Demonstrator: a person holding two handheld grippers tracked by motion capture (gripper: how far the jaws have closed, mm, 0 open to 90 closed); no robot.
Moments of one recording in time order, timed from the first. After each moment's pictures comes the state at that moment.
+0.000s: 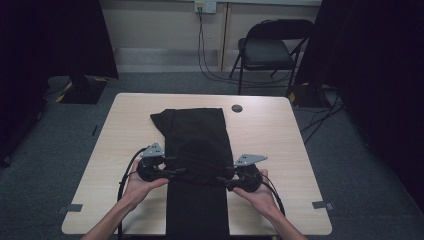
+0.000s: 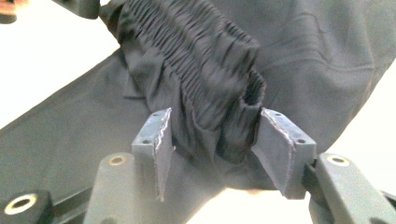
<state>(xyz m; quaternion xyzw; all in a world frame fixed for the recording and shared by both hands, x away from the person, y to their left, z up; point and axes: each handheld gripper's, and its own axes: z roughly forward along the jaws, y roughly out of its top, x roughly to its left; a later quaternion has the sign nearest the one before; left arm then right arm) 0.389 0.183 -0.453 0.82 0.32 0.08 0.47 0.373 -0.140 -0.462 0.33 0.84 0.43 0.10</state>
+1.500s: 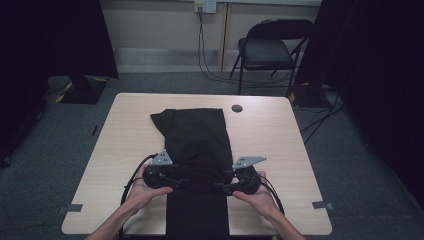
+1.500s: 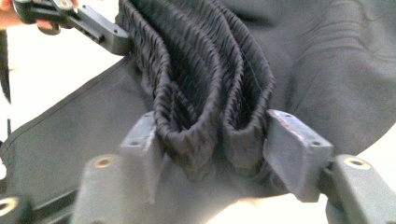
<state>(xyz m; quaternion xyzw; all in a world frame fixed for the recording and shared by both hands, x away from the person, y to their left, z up) 0.378 0.168 -0.467 0.85 0.28 0.07 0.44 0.372 -0.139 -0.466 0.31 0.84 0.44 0.05</state>
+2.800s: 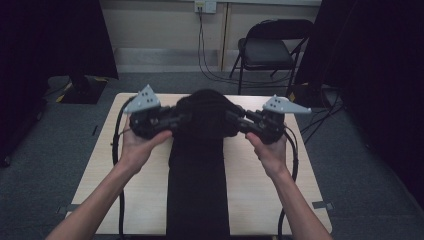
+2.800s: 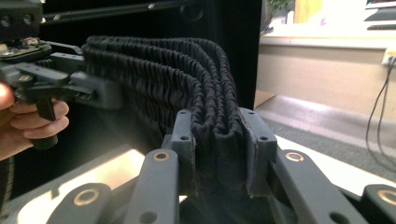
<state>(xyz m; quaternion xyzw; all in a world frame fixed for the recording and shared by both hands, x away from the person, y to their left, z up) 0.376 0.157 -0.272 0.76 0.25 0.19 0.57 0.394 -0.155 -0.283 0.29 0.70 0.63 0.17</state>
